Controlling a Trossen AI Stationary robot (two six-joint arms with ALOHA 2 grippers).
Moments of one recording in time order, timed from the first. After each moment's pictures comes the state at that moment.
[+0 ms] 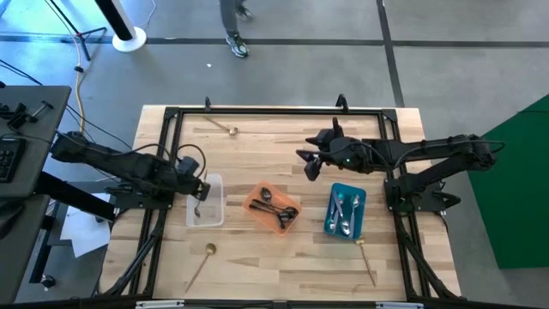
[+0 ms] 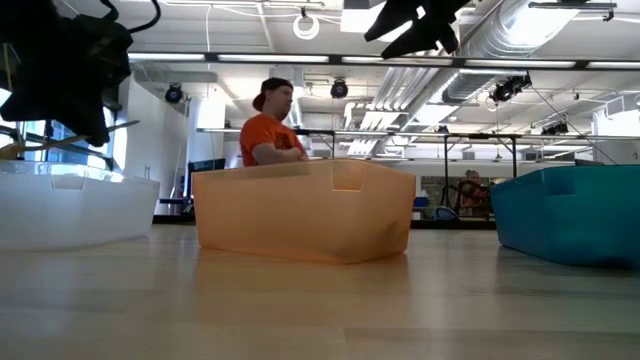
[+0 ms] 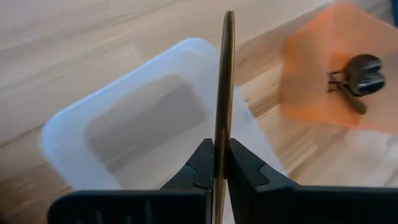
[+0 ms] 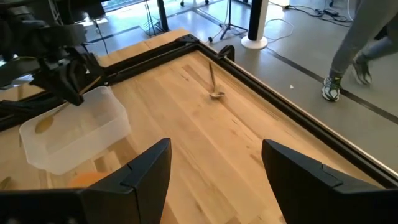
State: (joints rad) left arm -0.28 0.77 0.60 -0.92 -0.29 -1.35; right arm 0.04 1.27 1.08 -0.32 0.51 0.36
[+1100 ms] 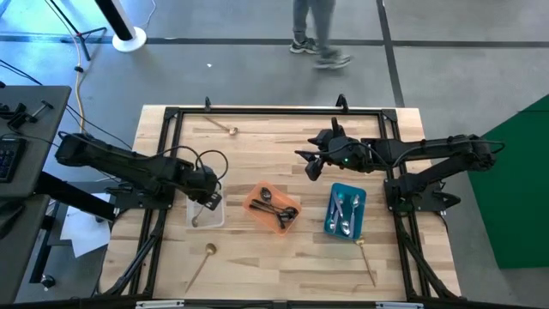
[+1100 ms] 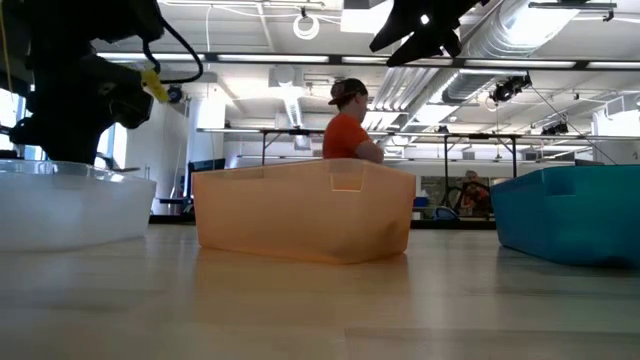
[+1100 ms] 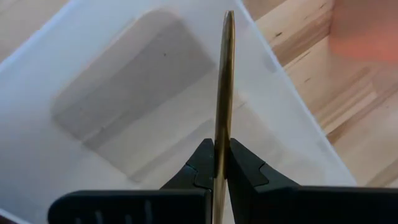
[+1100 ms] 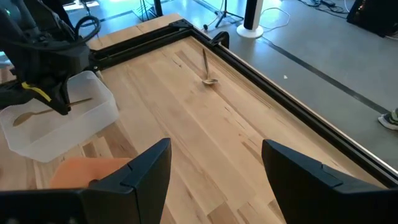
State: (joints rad) left arm -0.14 1.07 0.60 -0.81 0.02 -1.15; right arm 0.03 1.27 1.08 -0.38 0.50 0.36
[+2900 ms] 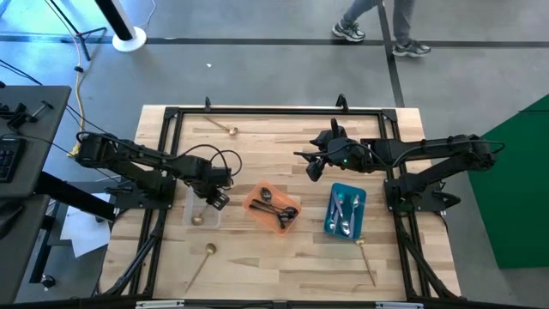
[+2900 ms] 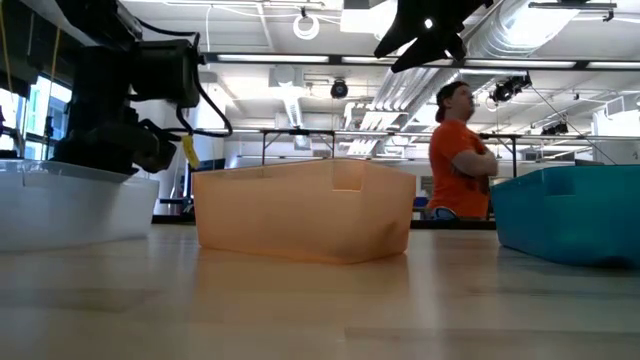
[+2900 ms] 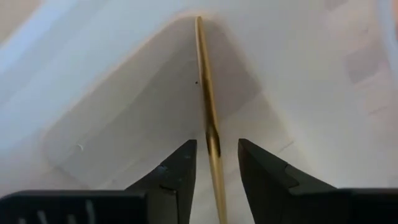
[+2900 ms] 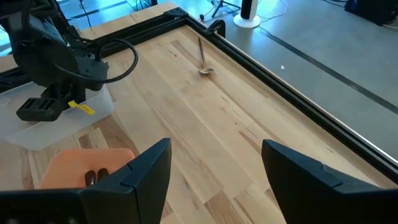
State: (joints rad) left arm 0.03 1.37 0.60 -0.70 0.11 -0.89; right arm 0.03 1.27 1.08 -0.43 0.50 0.39
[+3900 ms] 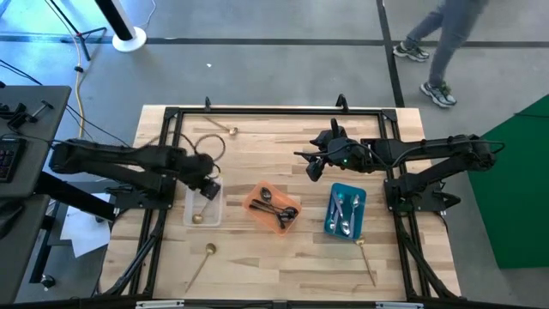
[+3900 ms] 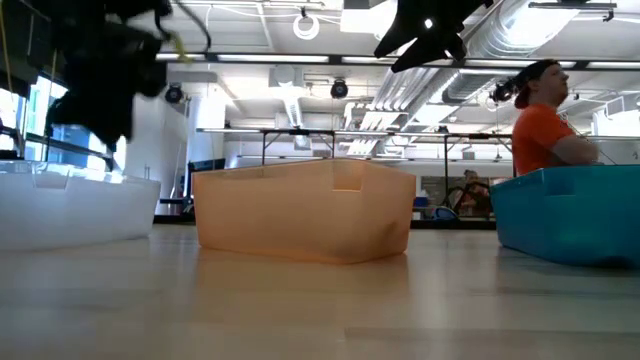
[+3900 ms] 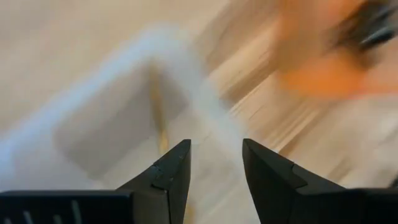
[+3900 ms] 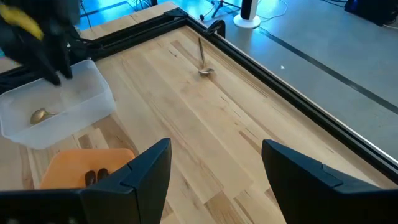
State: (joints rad) left arm 0.03 0.97 0.67 -0.86 0.07 -0.96; right arm 0.03 1.27 1.08 -0.43 0.50 0.39
